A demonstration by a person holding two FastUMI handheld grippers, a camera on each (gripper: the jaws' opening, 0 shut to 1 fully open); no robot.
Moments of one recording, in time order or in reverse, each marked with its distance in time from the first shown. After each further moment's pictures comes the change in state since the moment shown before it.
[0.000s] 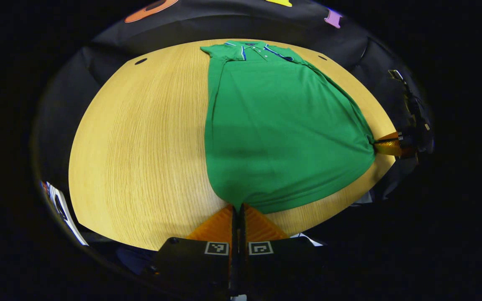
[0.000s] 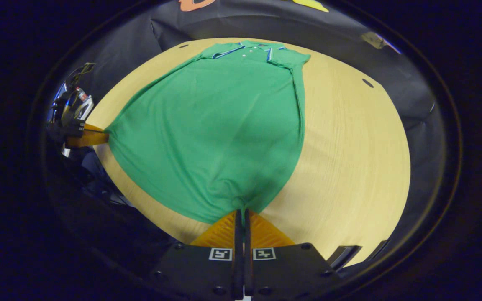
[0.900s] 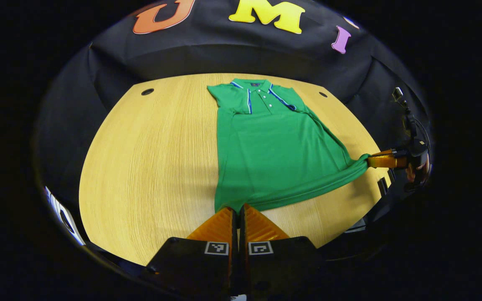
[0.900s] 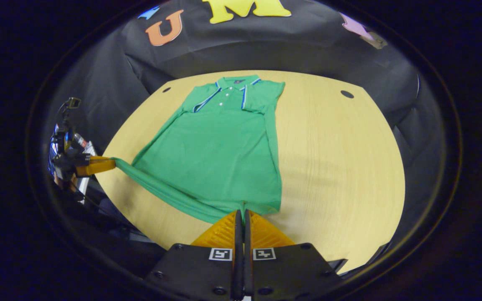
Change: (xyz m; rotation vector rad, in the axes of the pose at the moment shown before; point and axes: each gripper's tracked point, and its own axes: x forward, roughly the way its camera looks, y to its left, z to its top) left arm -0.045 0.015 0.119 -0.012 -0.254 -0.018; right arm -0.048 -0.032 0.104 0.211 -0.234 0.048
